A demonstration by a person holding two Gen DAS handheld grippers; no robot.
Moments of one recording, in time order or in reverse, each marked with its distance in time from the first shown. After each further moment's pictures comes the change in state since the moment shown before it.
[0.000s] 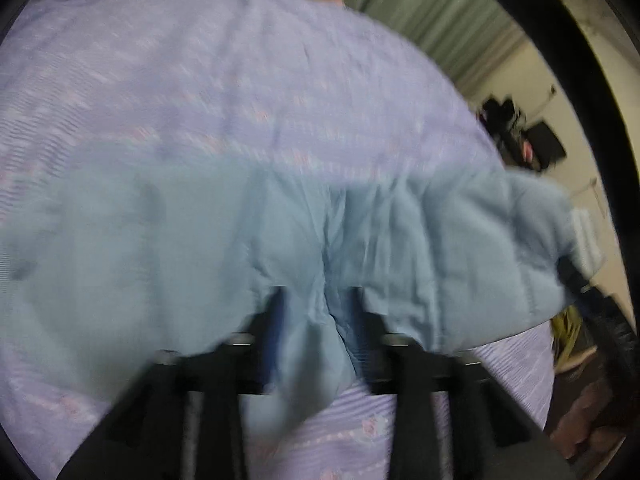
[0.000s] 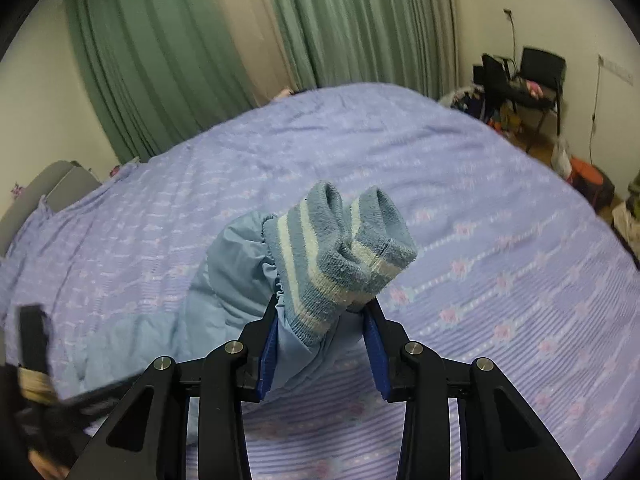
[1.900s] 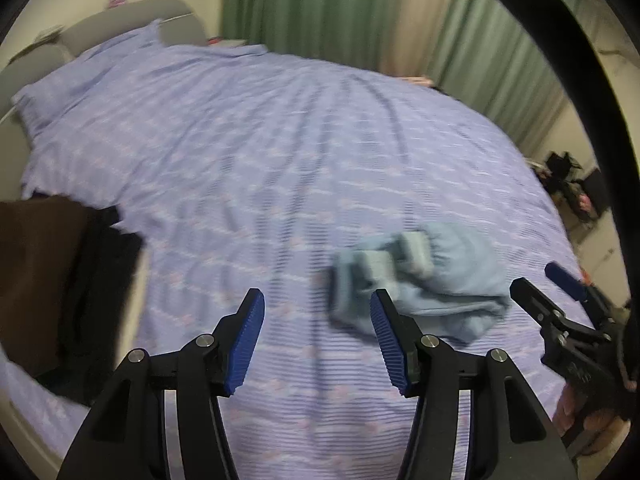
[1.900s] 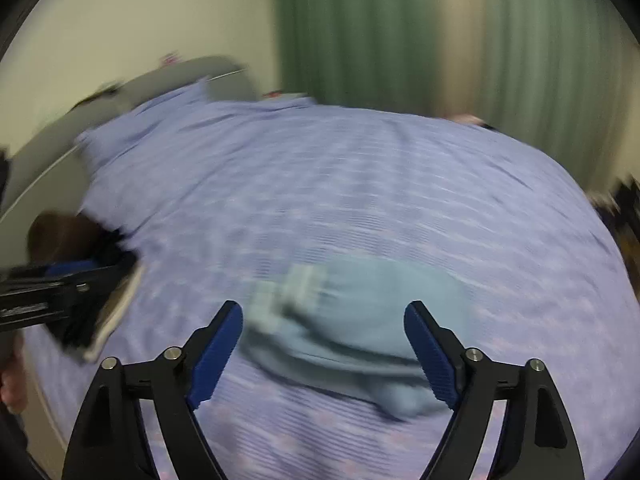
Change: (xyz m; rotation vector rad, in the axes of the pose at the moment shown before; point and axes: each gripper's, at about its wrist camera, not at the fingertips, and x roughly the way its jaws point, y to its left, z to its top) left arm -0.236 0.173 -0.057 -0.036 -0.225 0.257; right arm -0.076 0.250 -0.078 -0.474 0.039 0.285
